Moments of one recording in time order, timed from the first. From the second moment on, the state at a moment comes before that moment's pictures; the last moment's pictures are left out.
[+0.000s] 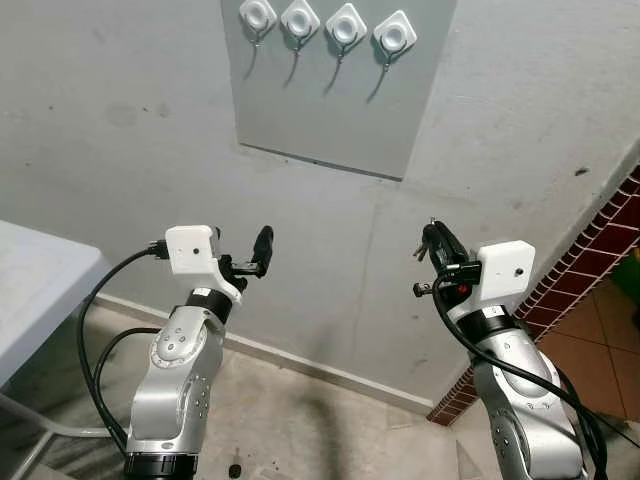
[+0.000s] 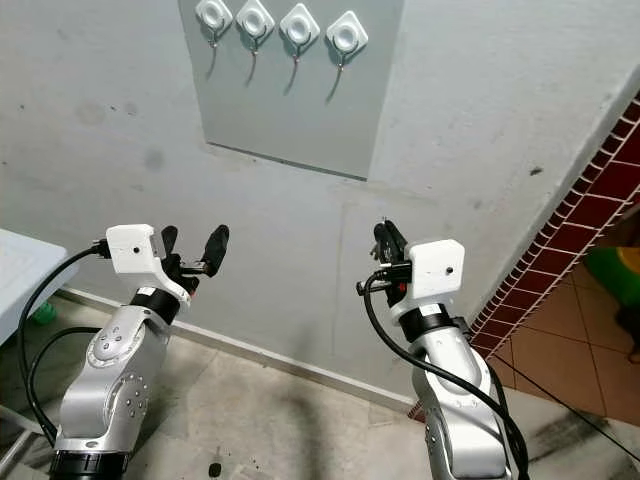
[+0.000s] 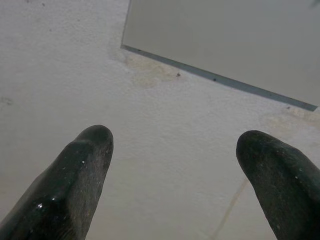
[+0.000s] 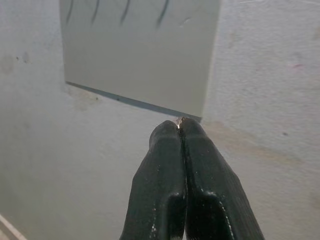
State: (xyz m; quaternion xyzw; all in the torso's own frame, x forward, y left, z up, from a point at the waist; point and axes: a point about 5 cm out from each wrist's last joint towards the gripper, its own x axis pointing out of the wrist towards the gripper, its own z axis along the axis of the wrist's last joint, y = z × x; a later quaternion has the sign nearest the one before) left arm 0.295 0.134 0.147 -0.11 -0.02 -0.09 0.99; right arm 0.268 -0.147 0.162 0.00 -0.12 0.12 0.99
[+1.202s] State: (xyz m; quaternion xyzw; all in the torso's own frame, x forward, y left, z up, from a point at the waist) left arm 0.293 0.129 0.147 -0.08 -0.02 -0.11 0.99; right arm 0.264 -0.142 0.157 0.00 -0.11 0.11 0.99
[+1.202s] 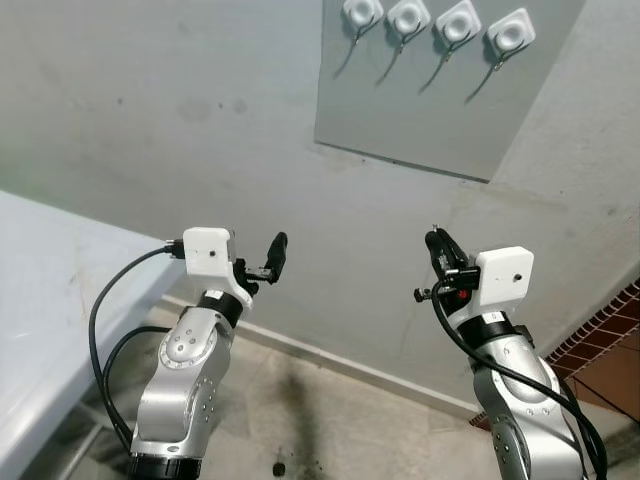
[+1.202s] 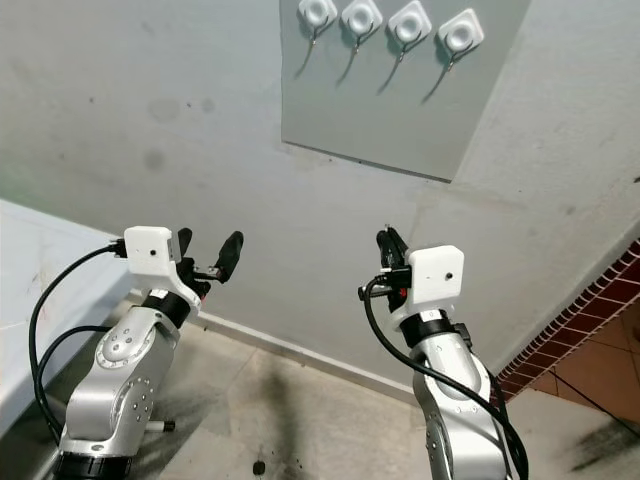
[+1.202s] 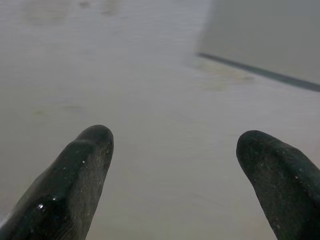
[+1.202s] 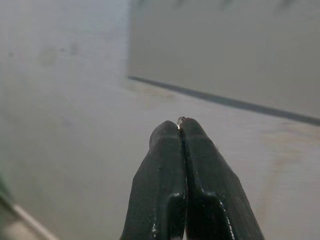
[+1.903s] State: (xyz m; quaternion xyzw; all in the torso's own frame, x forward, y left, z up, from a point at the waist) left arm 0.291 0.128 0.151 -0.07 -0.04 -0.11 0.99; right arm 0.264 -0.132 0.162 0.01 -0.12 0.13 0.98
